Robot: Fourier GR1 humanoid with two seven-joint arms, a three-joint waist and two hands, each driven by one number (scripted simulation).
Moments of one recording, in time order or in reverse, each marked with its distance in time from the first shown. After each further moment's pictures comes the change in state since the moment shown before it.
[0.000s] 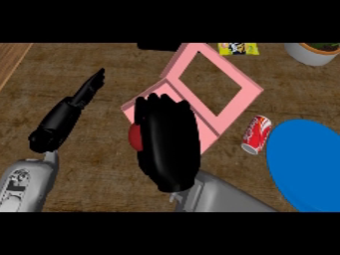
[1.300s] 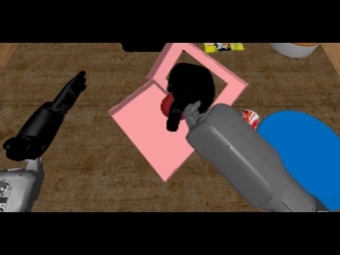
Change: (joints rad) left arm 0.067 0.022 0.063 -0.062 0.008 0.004 0.014; right arm -0.198 -0.036 -0.279 0.428 -0.460 0.324 -0.003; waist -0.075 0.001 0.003
